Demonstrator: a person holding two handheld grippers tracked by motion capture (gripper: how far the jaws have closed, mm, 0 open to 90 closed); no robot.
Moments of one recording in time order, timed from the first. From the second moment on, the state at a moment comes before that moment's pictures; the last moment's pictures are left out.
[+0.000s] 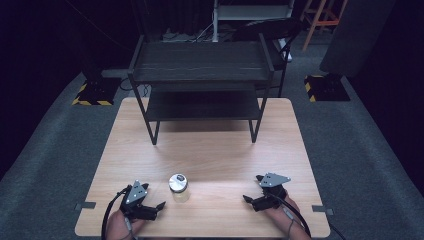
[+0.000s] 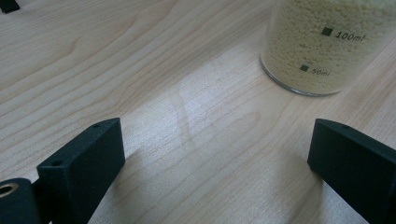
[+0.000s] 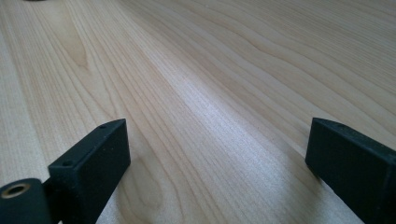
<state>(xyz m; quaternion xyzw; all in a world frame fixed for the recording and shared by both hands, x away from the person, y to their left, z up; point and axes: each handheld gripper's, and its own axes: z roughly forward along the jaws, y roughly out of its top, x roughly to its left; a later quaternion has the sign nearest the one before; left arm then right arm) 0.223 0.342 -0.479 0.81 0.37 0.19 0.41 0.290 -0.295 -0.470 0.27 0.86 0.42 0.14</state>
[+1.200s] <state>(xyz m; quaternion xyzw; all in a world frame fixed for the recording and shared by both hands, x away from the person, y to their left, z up) 0.254 0.266 -0.457 0.82 0.36 0.14 0.41 0.291 -0.298 -0.470 0.26 0.86 0.42 0.14</state>
